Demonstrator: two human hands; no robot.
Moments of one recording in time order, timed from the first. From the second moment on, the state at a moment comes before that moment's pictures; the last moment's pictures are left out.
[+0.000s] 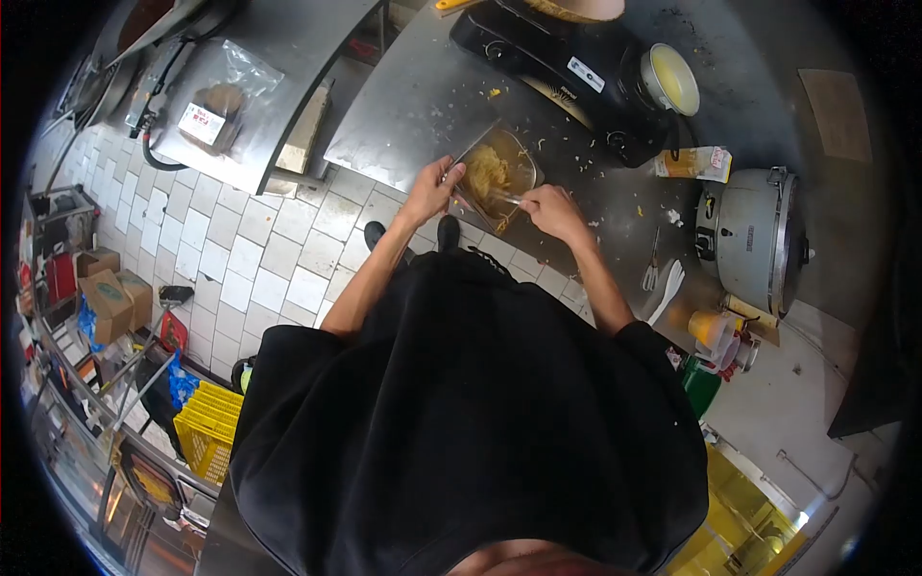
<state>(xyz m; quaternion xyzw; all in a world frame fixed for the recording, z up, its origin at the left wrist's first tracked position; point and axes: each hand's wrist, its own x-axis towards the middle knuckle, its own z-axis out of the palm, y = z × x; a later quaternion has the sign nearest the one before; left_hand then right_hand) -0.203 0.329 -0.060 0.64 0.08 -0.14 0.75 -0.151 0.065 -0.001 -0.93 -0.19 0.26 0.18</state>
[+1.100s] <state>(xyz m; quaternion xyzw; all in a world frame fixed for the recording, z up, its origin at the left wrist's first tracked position) -0.209 0.343 -0.051 0.66 0.08 -0.14 0.74 -0.149 0.076 0.015 -0.87 -0.29 0.35 0.19</state>
